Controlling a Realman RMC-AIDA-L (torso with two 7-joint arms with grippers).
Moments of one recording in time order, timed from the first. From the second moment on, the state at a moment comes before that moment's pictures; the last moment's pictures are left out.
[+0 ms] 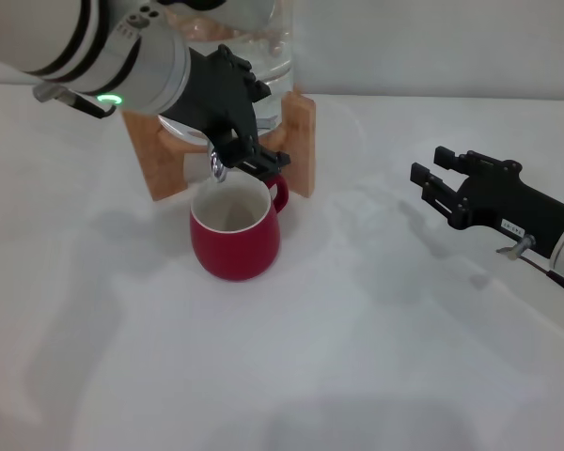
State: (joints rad) left arm -0.68 -2.08 1.42 1.63 -0.58 -1.48 0.95; right arm 0.47 1.96 1.17 0.47 -0.20 0.92 -2.45
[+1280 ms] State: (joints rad) left arm -0.71 -2.08 1.45 1.49 -0.59 -1.39 0.98; right arm 0.47 1.95 1.17 0.47 -0.20 0.92 -2.45
